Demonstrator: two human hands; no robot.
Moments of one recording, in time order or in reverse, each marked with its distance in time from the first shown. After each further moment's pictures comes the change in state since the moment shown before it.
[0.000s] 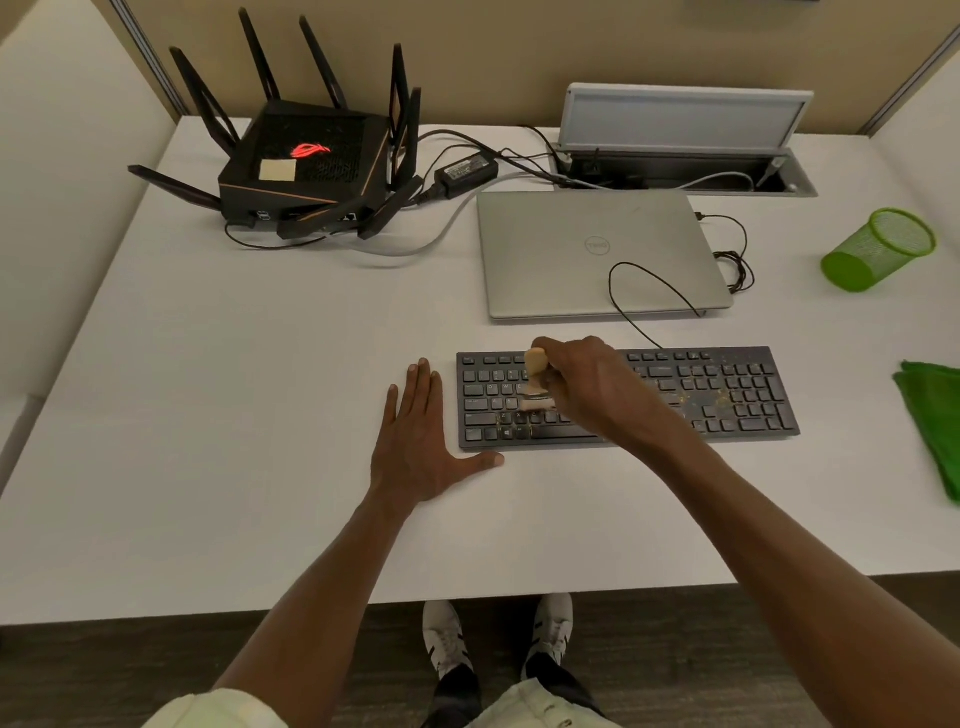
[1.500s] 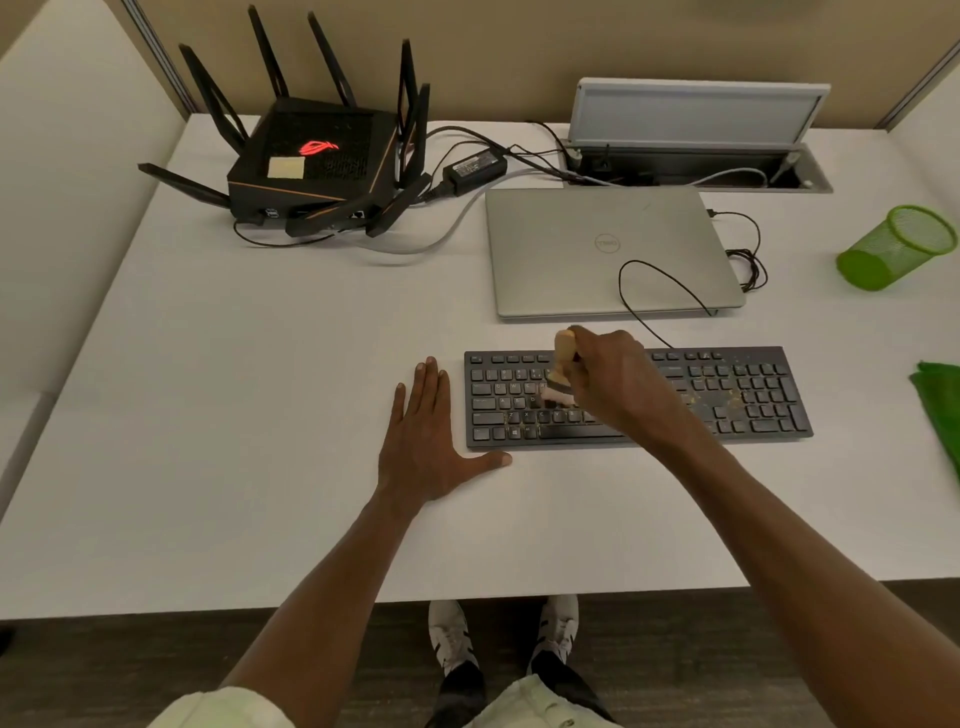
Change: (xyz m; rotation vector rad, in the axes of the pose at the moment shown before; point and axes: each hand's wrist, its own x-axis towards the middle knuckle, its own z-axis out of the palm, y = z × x) left_hand -0.001 -0.001 -0.001 0.022 0.001 -0.001; right_hand 0.000 0.009 0.001 -0.091 0.026 0.159
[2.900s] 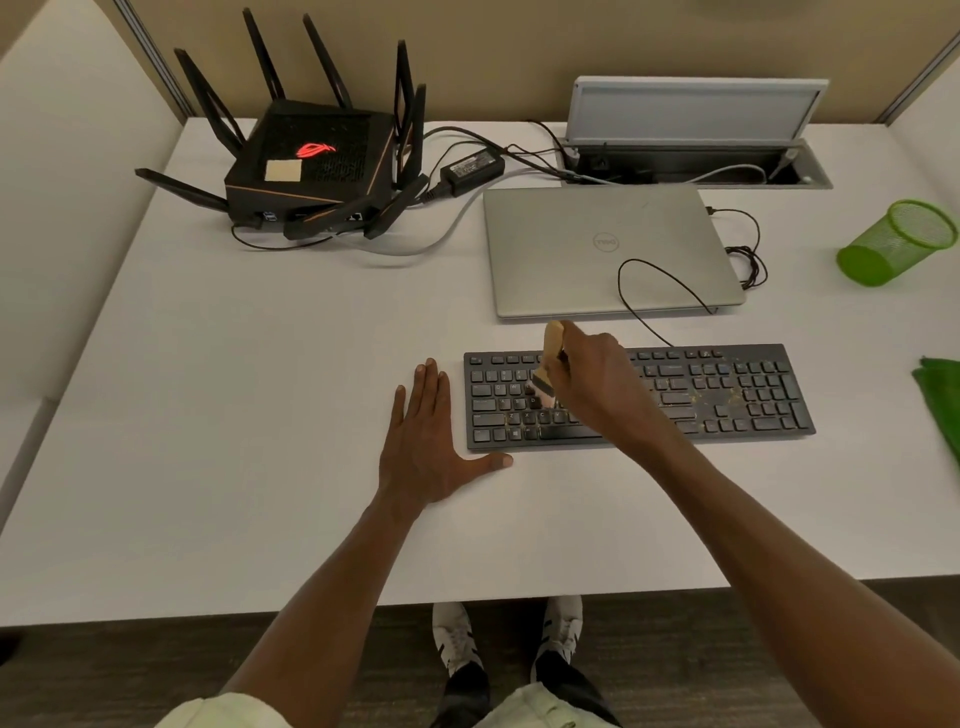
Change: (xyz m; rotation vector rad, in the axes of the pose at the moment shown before) left_hand 0.002 0.001 -0.001 -0.015 -0.027 -0.016; right_hand 0.007 -0.011 0.015 0.098 0.057 0.086
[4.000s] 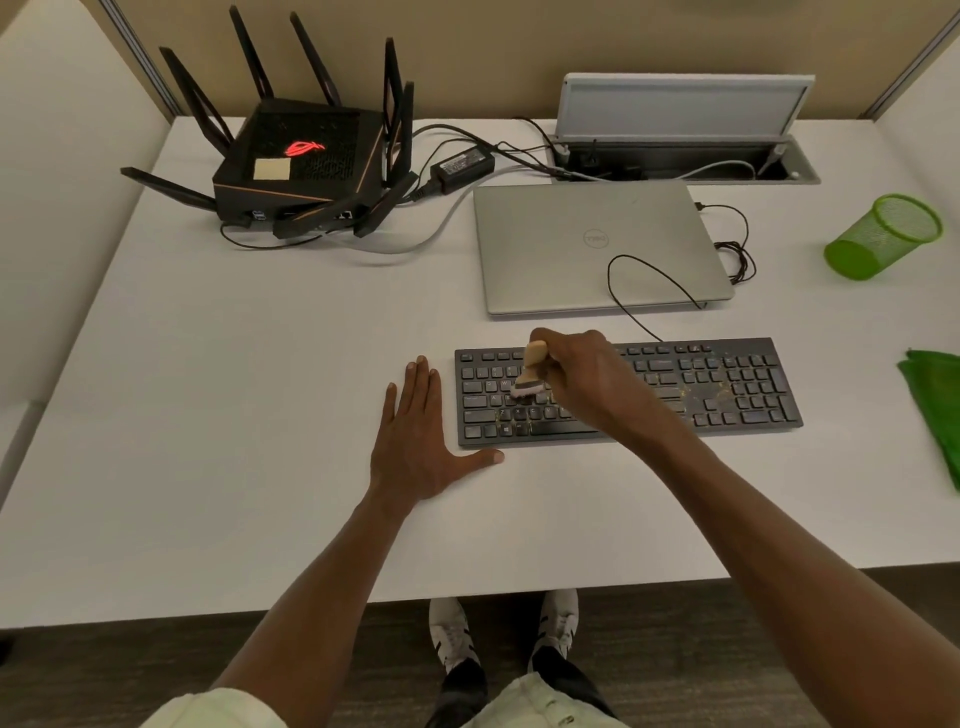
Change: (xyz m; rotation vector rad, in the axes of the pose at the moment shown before) left_hand 0.000 -0.001 0.000 0.000 0.008 0.004; right_hand -0.006 0.004 -0.013 0.081 -0.083 -0.214
